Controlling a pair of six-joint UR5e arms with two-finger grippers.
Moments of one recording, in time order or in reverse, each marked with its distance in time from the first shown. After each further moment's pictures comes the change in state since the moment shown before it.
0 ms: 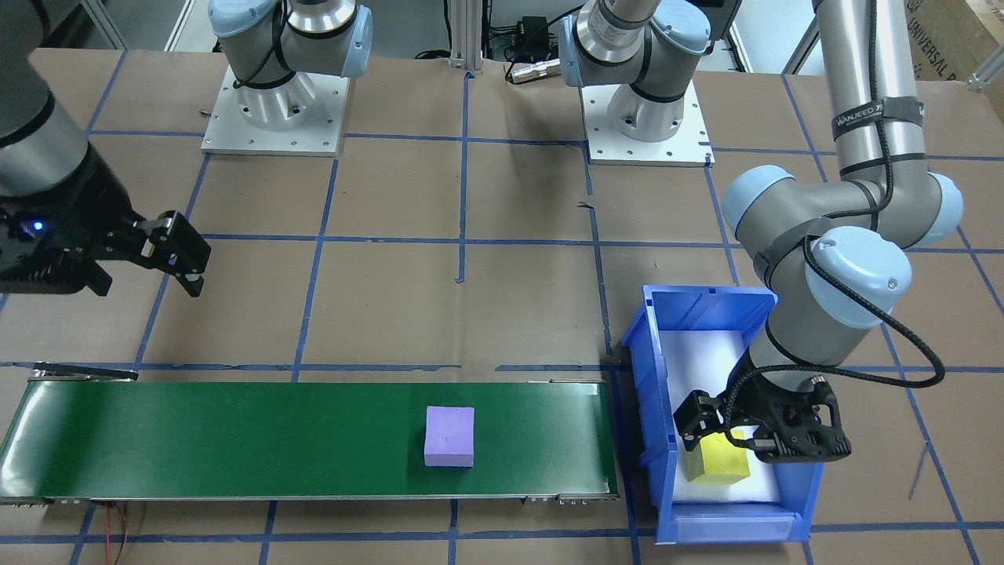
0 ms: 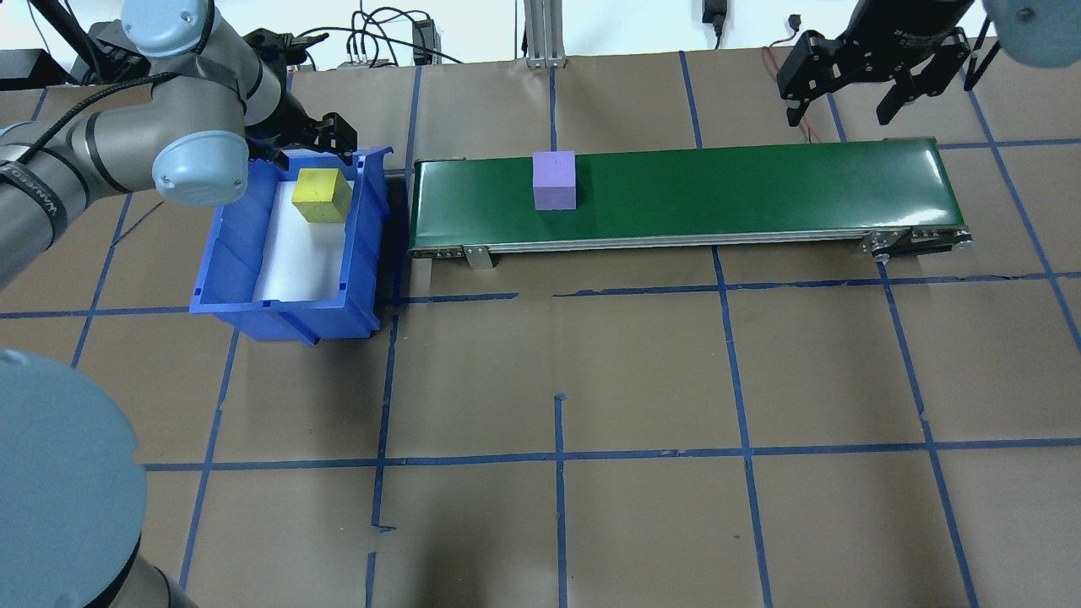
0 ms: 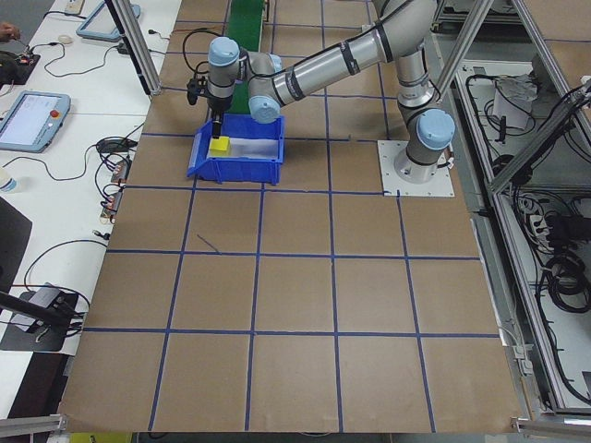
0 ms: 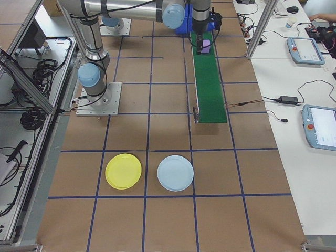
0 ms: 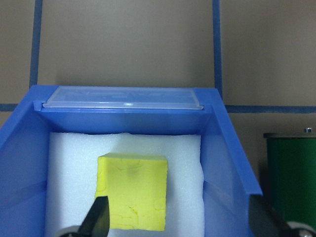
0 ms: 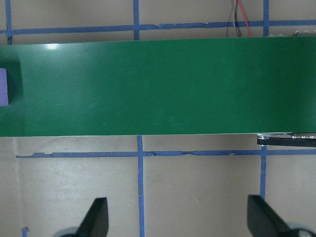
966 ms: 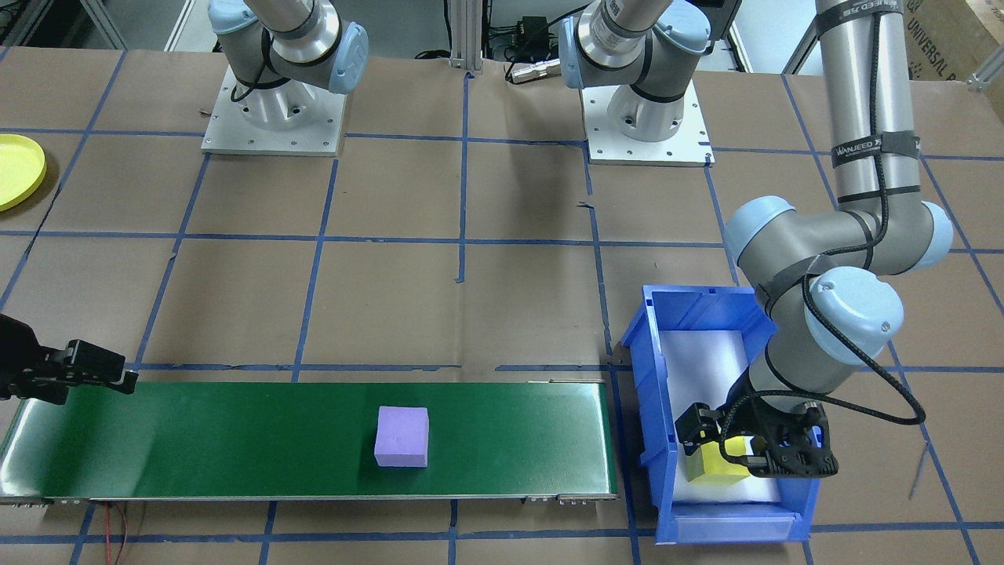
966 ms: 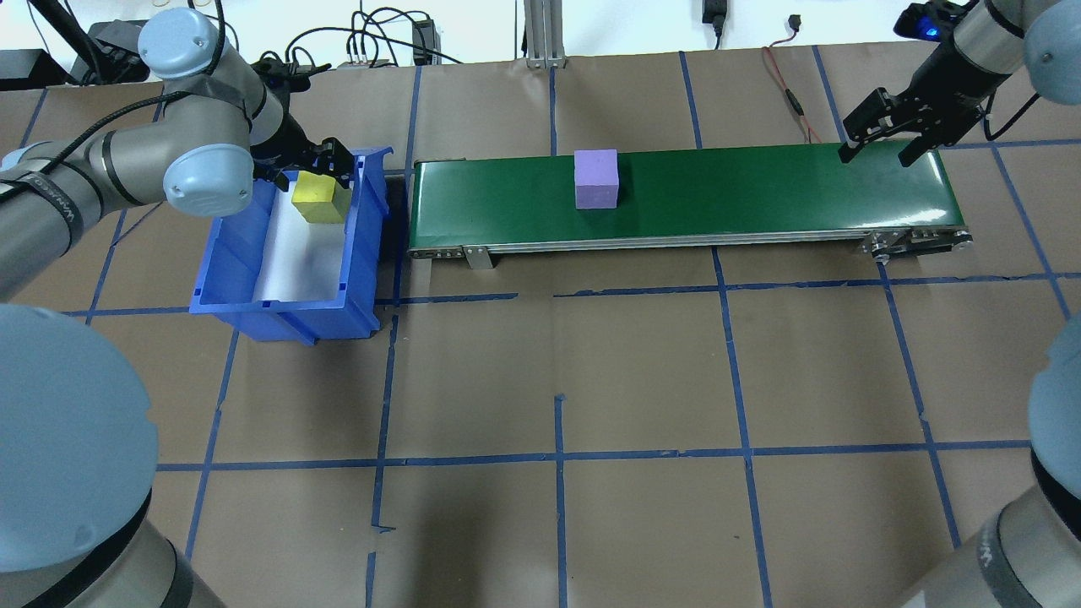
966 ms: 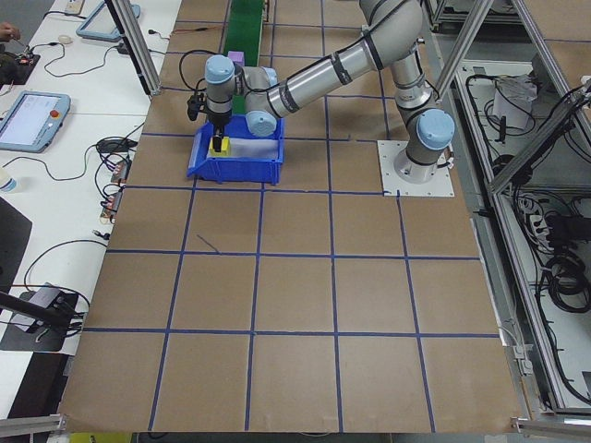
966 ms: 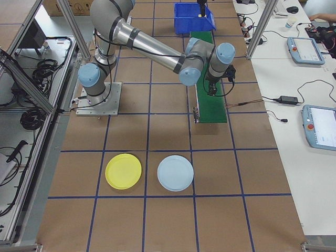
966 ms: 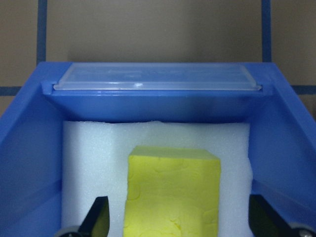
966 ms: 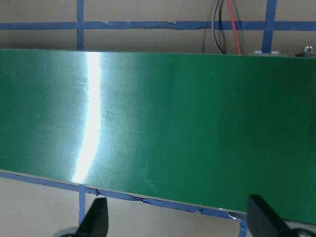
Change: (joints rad) left arm 0.021 -0.059 -0.005 0.001 -0.014 0.079; right arm -0.210 0.237 0.003 -0.095 0.159 -0.300
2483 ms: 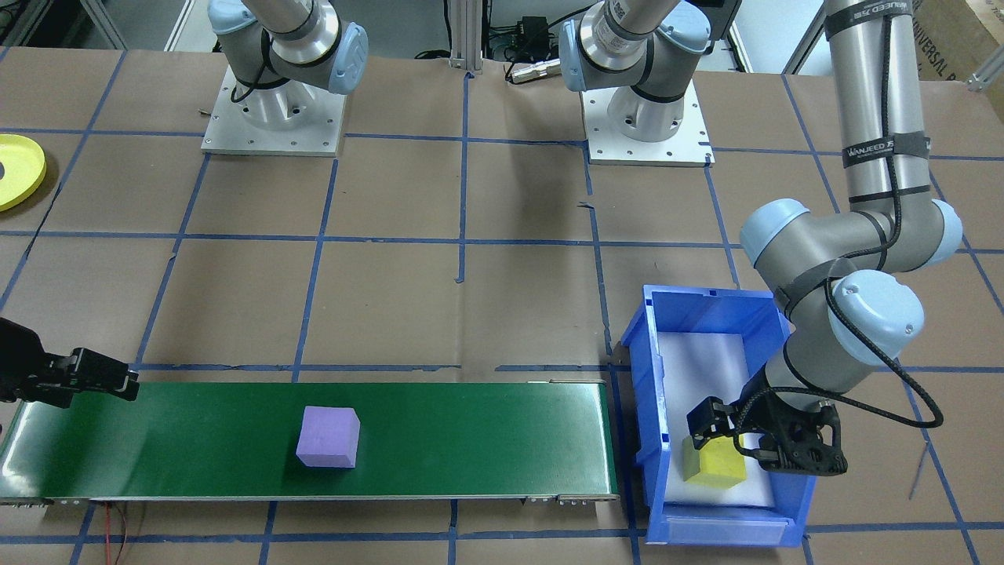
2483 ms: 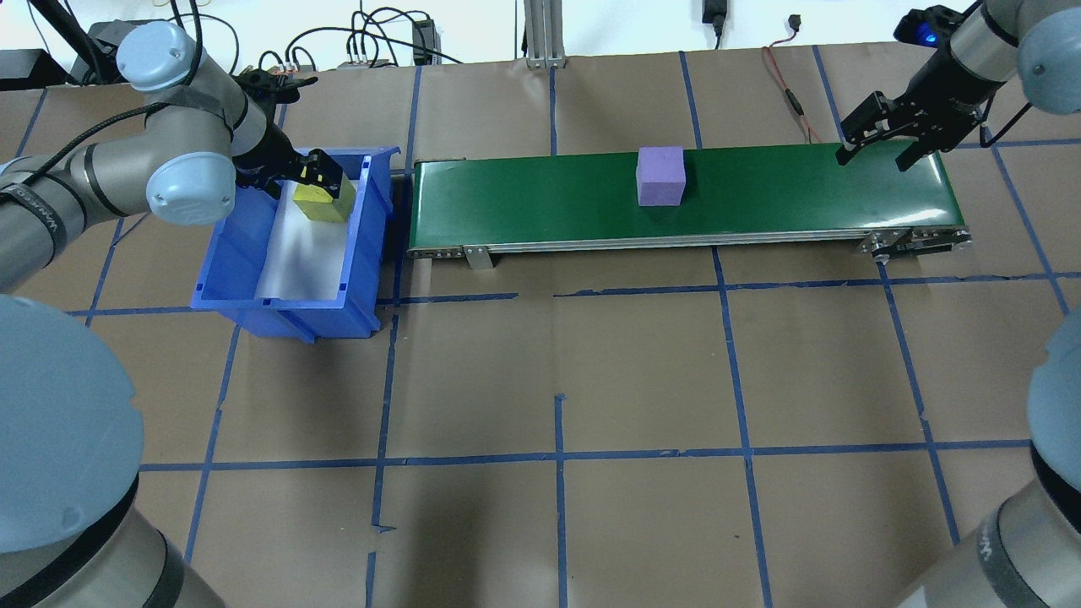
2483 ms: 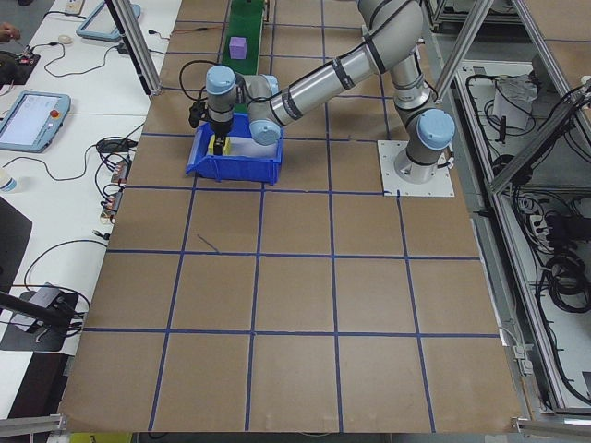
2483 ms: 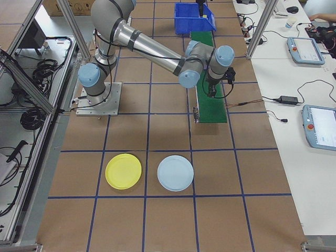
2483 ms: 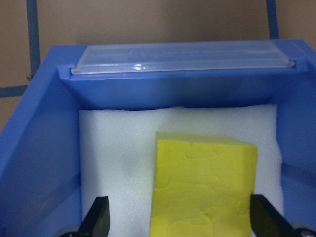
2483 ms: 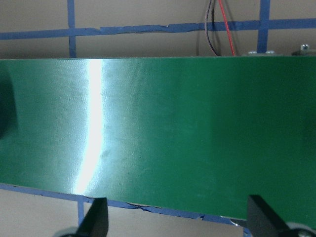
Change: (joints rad) left arm 0.043 0.000 -0.021 0.001 -0.032 0.080; right arm -0.002 0.005 0.023 -0.043 0.005 0.037
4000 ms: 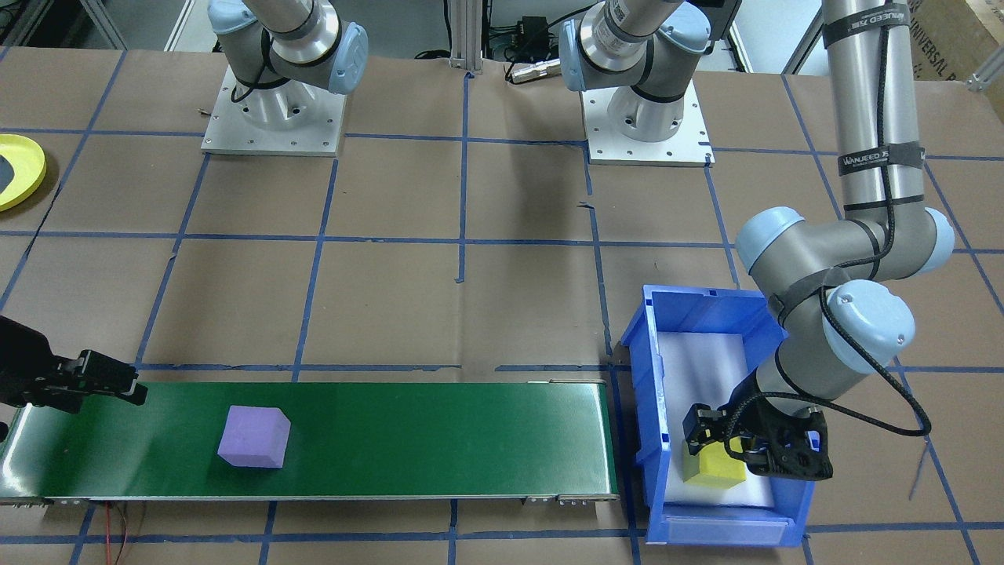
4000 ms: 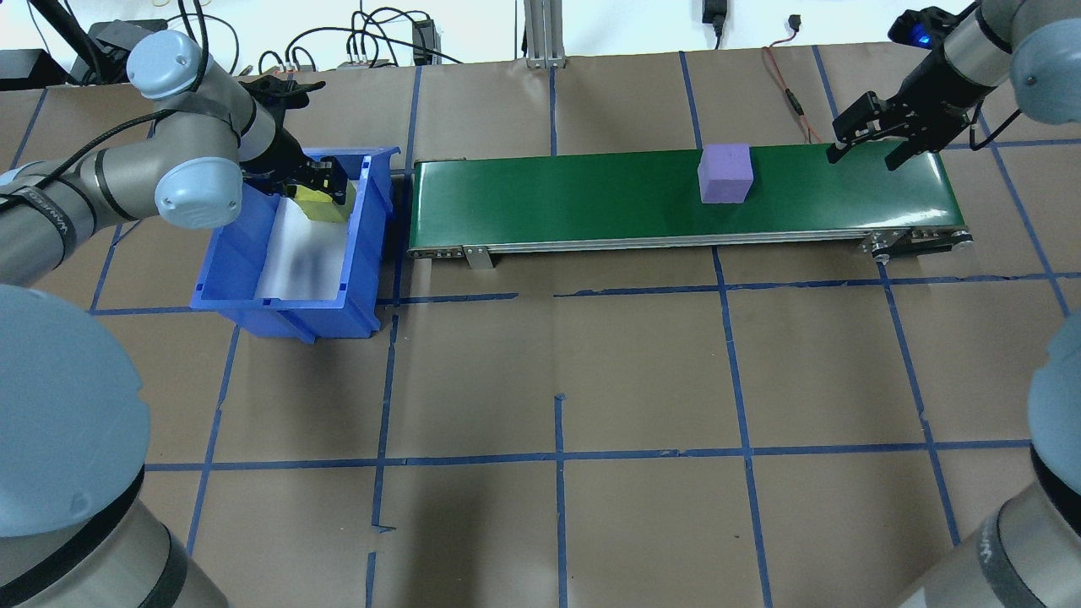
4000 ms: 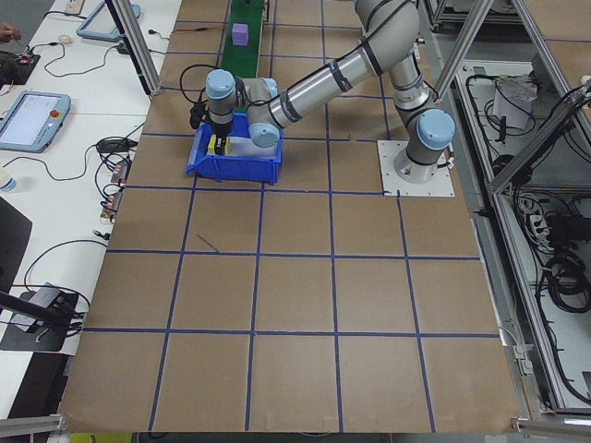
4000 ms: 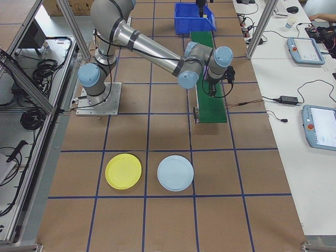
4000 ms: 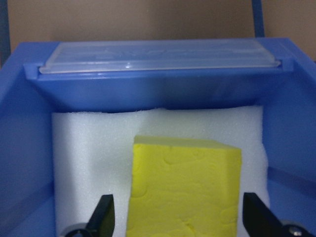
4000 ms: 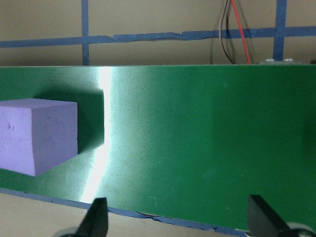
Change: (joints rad) left arm -0.003 -0.020 0.000 0.004 -0.046 0.005; right arm 0.001 -0.002 0.017 -0.028 0.044 0.000
